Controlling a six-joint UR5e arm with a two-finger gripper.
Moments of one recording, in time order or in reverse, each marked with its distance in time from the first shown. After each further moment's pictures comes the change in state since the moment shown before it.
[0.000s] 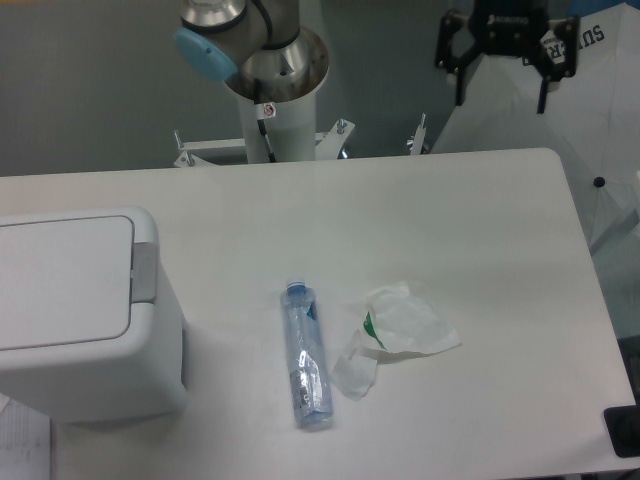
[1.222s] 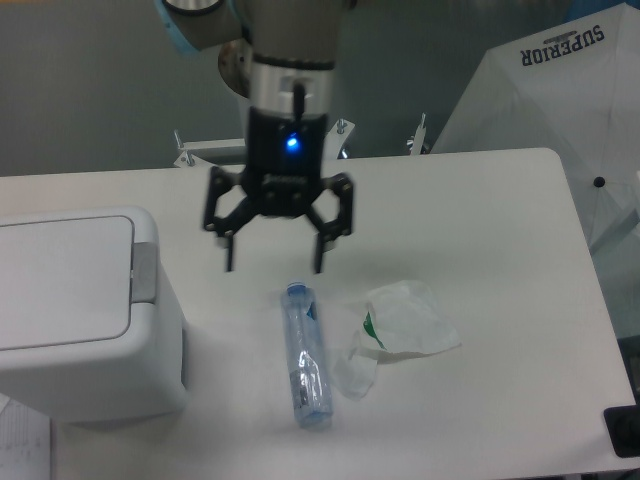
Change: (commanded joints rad) arm -0.499 -0.201 -0.028 0.428 -0.107 -1.037
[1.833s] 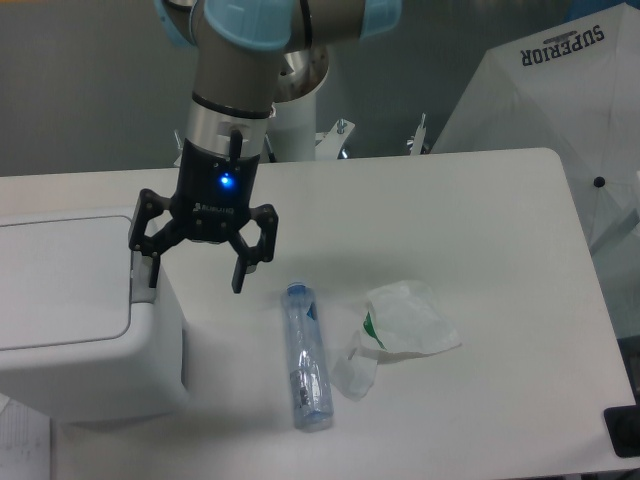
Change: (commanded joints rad) arm -0.057 -0.009 -0.052 0.000 0.002 -0.035
